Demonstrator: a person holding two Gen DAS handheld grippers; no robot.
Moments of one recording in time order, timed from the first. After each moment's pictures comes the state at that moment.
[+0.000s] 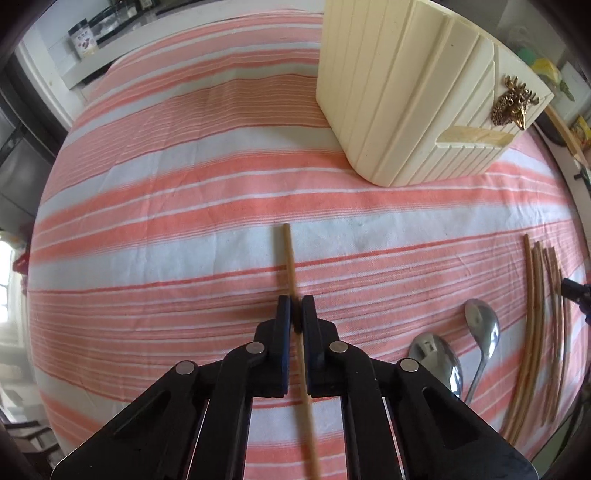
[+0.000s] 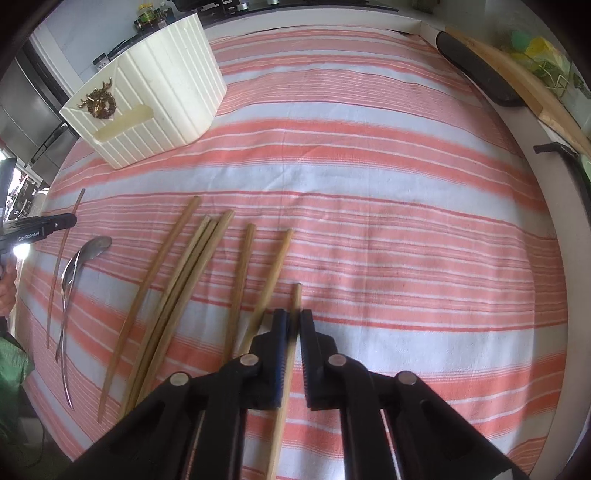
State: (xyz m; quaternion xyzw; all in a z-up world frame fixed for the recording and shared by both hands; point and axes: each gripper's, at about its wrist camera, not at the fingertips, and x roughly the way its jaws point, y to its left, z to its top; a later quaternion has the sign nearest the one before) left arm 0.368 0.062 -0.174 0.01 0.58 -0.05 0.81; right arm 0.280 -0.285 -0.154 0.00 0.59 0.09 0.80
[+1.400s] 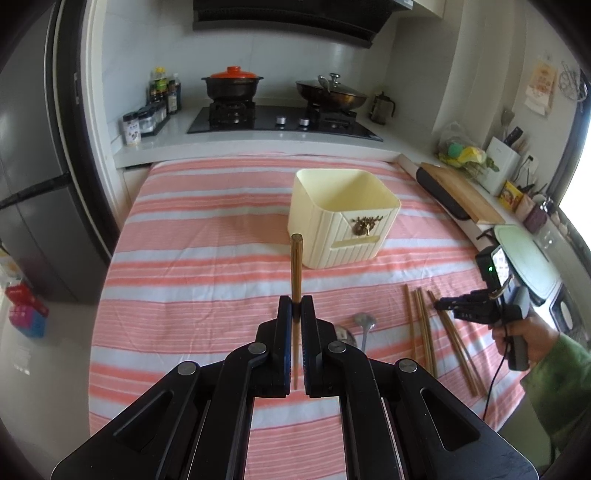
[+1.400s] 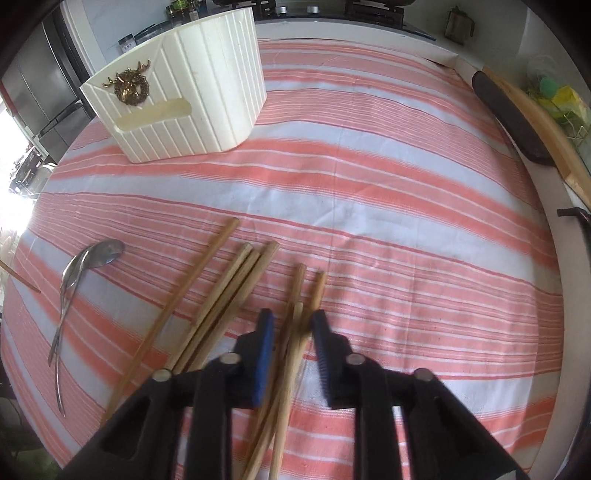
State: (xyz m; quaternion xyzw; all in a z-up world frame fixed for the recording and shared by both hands) left arm 0.214 0.092 -0.007 -0.04 0.39 -0.09 0.92; right arm 0.288 -0.244 -0.158 -0.06 0.57 0.11 0.81
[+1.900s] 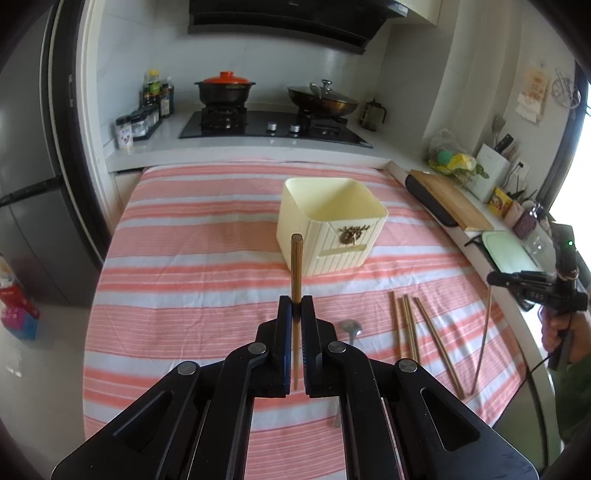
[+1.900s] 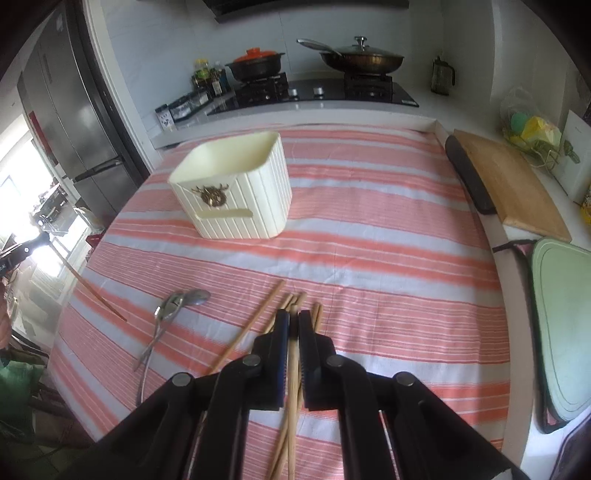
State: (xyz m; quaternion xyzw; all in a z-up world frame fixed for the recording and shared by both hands) left arm 0.213 0.093 0.008 -0.05 0.37 -0.12 0.92; right arm 0.221 -0.265 -0.012 -0.01 0.46 0.15 0.87
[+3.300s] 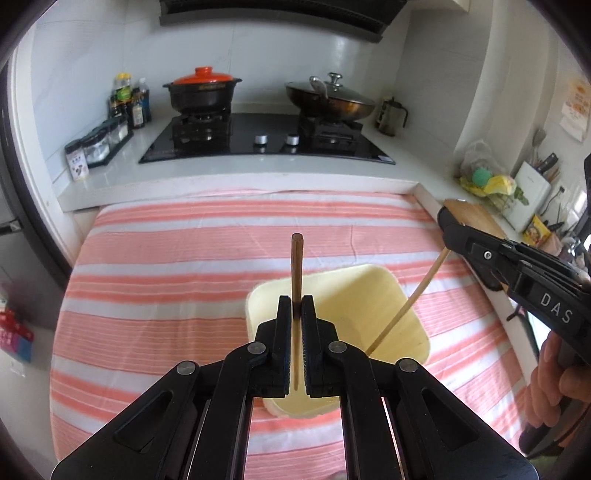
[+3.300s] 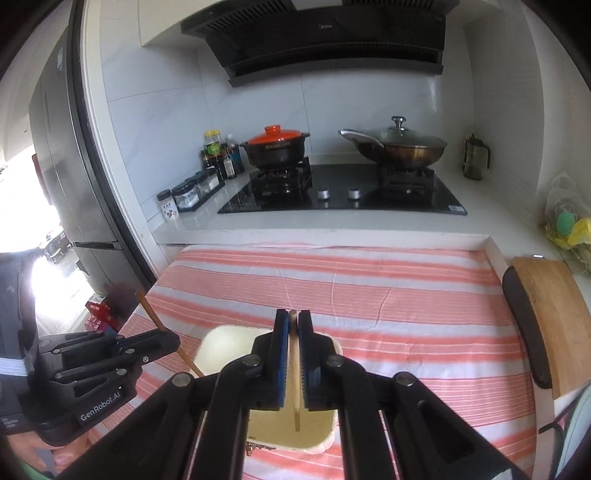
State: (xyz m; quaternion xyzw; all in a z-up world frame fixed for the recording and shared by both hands) left arm 0.448 0.016 -0.007 -0.05 0.39 -0.09 0.91; right arm 0.432 -0.147 0.031 0.01 0.35 0.16 0.92
